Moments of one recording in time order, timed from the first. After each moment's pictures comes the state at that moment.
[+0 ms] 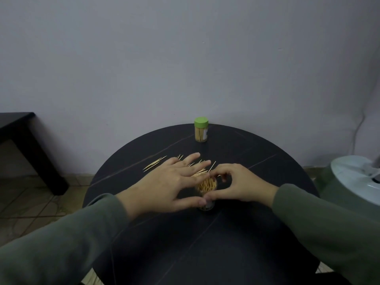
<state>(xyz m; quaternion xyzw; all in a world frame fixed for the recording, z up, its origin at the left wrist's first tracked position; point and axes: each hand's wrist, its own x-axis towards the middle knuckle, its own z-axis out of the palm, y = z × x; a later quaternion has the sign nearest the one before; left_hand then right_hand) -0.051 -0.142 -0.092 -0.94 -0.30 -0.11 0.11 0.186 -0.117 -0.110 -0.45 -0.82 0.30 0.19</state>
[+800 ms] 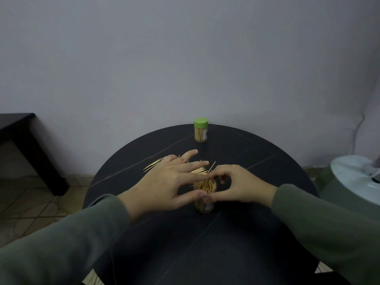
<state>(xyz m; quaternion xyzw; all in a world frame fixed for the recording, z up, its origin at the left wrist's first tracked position) -0.049 -0.143 -0.092 -0.93 -0.30 -0.19 0.09 0.186 -0.120 -0.106 -0.44 -0.83 0.30 0.17</state>
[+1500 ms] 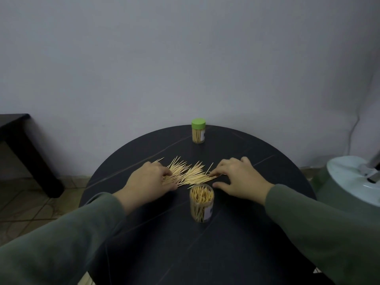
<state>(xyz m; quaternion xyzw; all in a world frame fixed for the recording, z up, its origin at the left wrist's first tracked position) -0.068 -0.110 -0.113 -0.78 -0.62 -0.05 -0.01 0.189 -0.107 -0.105 -0.52 -0.85 0.03 0.05</state>
